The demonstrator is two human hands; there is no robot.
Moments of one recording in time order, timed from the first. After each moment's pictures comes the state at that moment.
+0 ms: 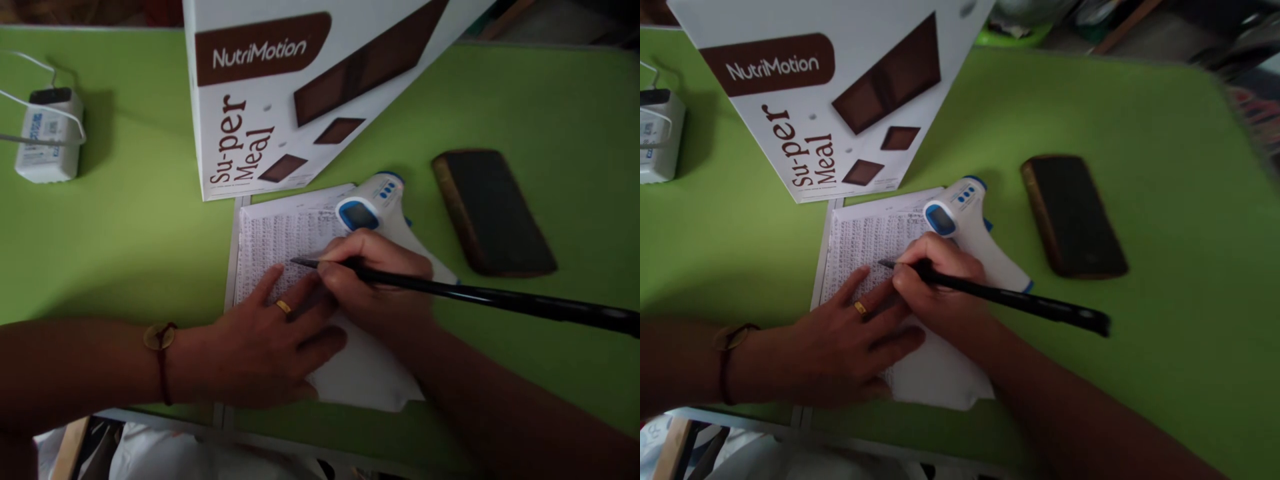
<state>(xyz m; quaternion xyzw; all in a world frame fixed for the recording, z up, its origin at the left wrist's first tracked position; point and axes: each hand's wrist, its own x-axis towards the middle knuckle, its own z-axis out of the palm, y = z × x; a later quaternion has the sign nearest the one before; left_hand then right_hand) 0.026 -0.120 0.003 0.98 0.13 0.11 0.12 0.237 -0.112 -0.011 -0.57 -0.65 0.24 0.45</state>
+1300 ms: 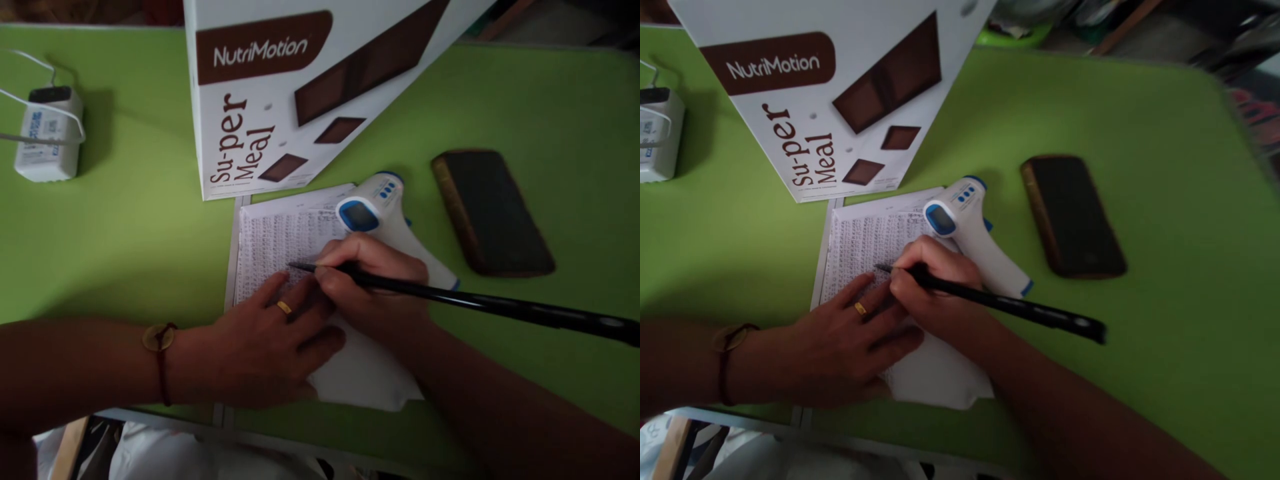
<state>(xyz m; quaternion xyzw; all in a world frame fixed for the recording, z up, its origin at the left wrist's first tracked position) 0.028 -0.120 0.002 0.98 0.13 0.14 0.11 0.243 -0.118 -0.020 -0.56 -0.65 0.27 0.44</state>
